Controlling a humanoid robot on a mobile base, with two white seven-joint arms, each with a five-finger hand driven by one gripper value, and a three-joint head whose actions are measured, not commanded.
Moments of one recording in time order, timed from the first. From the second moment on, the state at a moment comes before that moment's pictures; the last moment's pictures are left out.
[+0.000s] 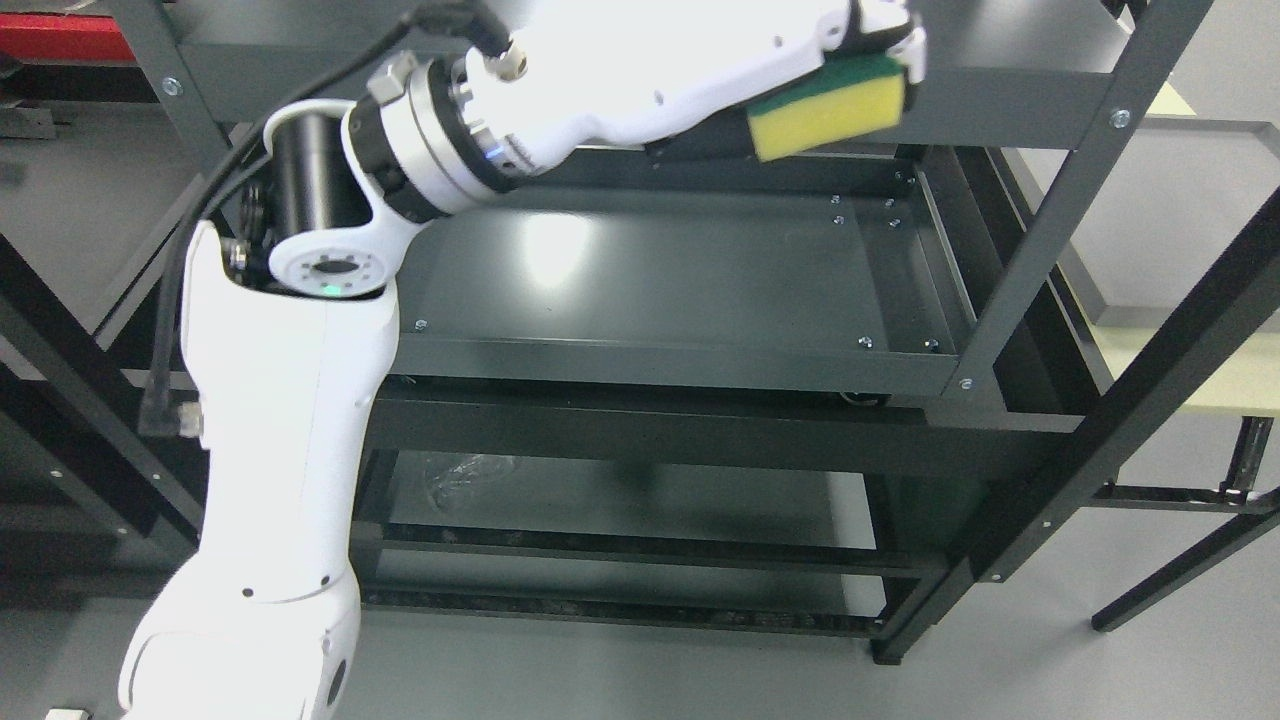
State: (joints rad) left arm -1.14 0.00 -0.22 -1.62 -0.63 -0.79 -0.57; right arm -0.08 0.00 -0.21 0.00 -0.12 0.00 -0.07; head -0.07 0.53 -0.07
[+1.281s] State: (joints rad) left arm -1.25 0.04 -0.37 -1.45 -1.02 -0.79 -0.58; right arm -0.08 0.00 -0.21 0.00 -0.12 0.00 -0.07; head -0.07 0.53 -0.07
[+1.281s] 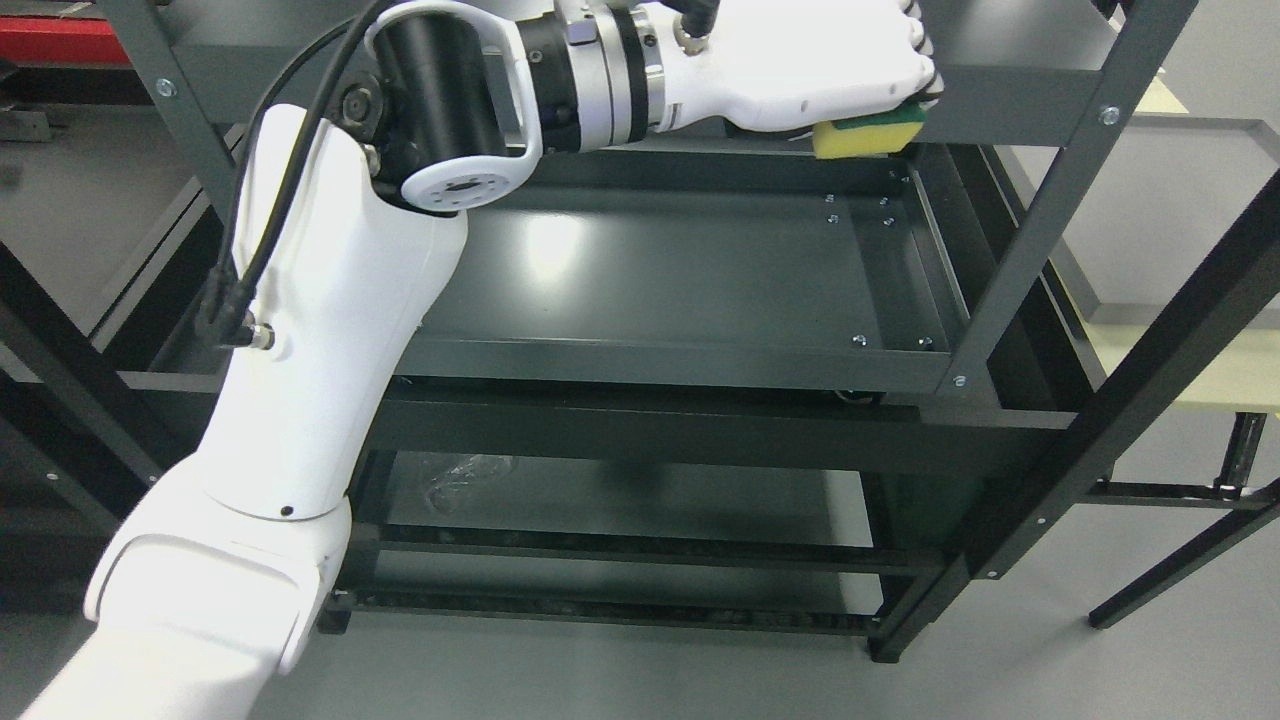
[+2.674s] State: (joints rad) left arm -0.89 0.63 0.15 -1.51 -0.43 -0.79 -0.59; right arm -0.08 0.00 -0.21 0.00 -0.12 0.00 -0.08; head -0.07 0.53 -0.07
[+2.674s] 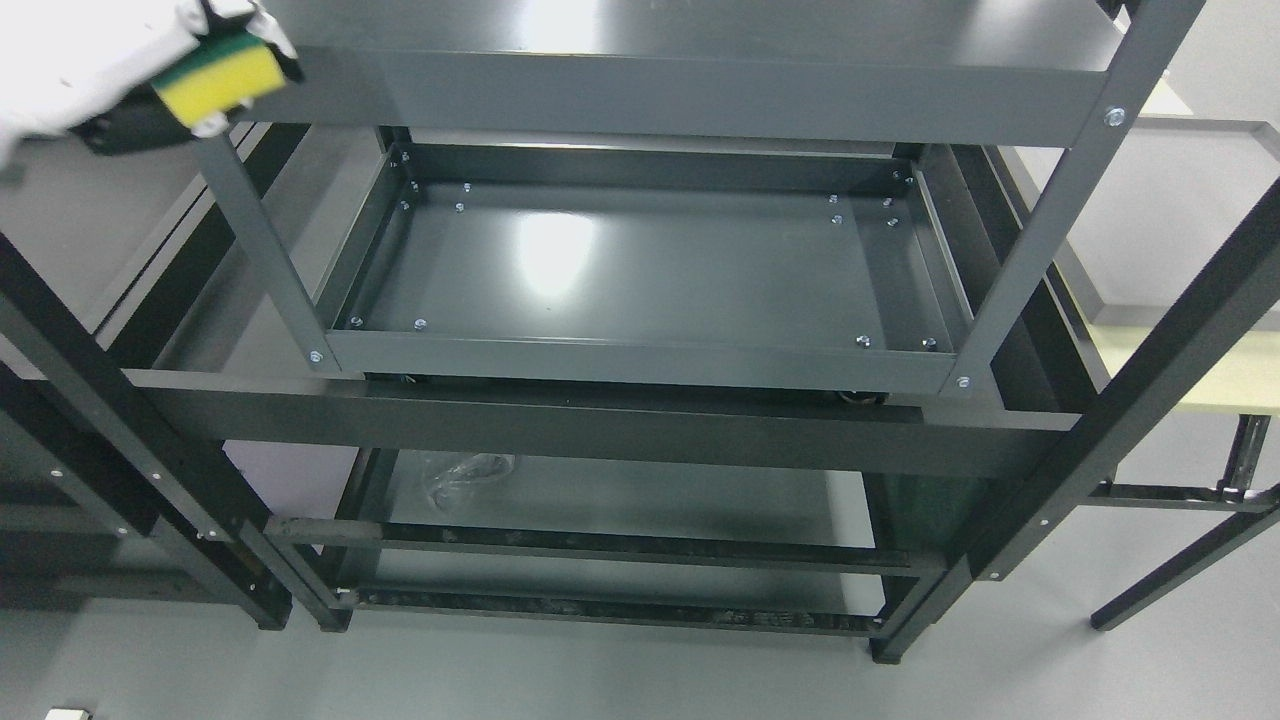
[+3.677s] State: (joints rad) left arm -1.35 0.19 -0.24 -1.43 -0.78 -0.75 -0.47; right arm -0.08 0.00 -0.21 0.00 -0.12 0.00 -0.07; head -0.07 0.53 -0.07
